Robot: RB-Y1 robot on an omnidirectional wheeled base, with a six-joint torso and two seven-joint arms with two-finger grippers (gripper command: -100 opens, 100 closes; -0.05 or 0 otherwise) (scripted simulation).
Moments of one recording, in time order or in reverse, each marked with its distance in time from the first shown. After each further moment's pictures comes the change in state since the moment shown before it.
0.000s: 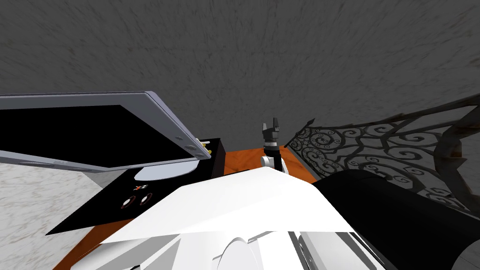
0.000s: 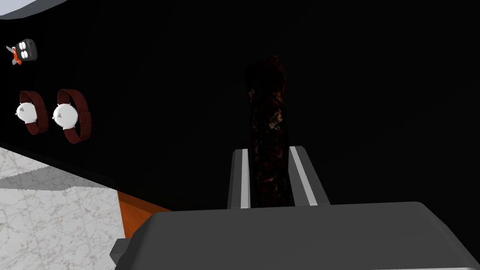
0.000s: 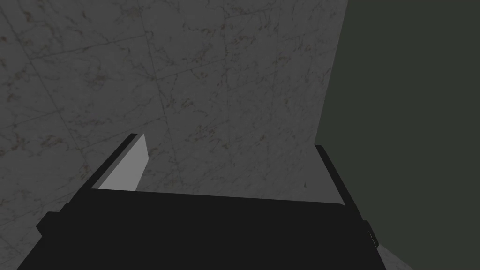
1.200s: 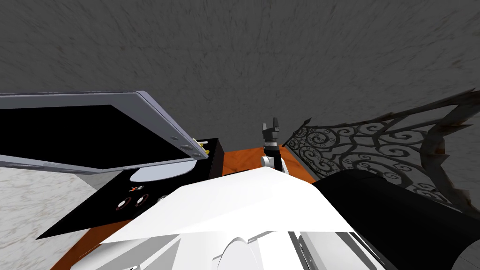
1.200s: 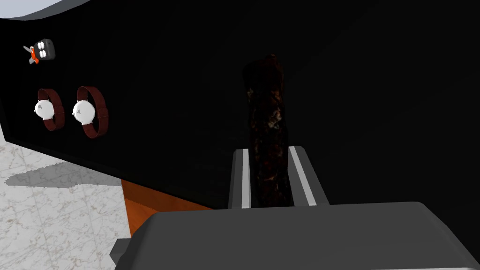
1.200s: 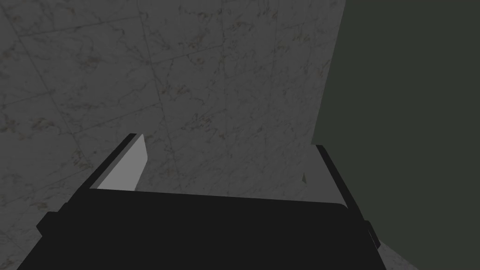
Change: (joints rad) left arm 0.010 0.071 -0.005 -0.030 0.033 0.061 0.016; right arm 0.000 0.000 0.000 0.000 0.000 0.000 0.000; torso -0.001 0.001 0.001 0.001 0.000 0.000
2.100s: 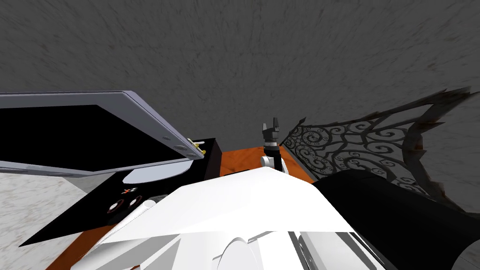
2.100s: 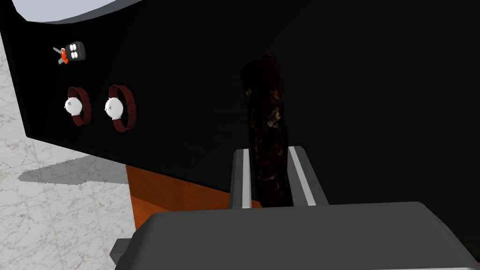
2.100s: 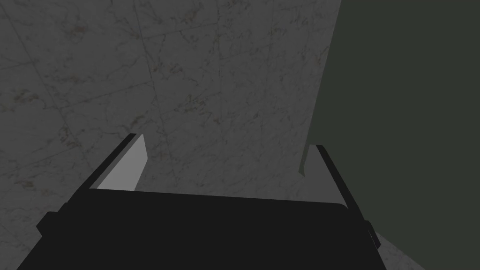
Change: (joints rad) left arm 0.025 0.119 -0.001 -0.065 0.068 0.102 0.027; right arm 0.000 0.000 0.000 0.000 0.000 0.000 0.000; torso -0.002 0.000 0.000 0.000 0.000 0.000
